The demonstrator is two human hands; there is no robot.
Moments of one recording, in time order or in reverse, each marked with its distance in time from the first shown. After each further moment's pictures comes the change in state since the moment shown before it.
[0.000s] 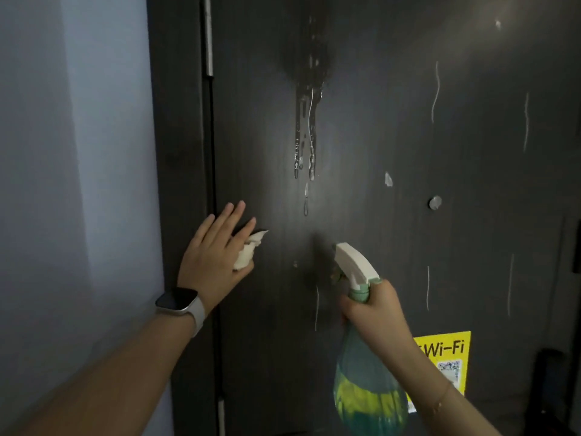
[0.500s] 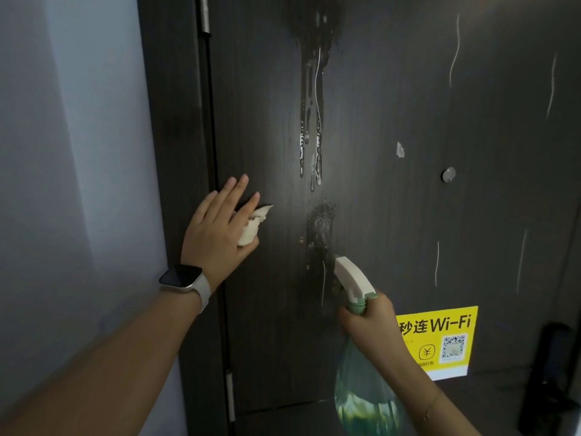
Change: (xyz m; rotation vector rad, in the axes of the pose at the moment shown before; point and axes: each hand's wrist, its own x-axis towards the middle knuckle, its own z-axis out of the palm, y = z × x) left_hand 0.000 0.002 0.000 0.026 0.058 -0.004; right_hand -0.030 0.038 0.020 -0.074 -0.025 0.085
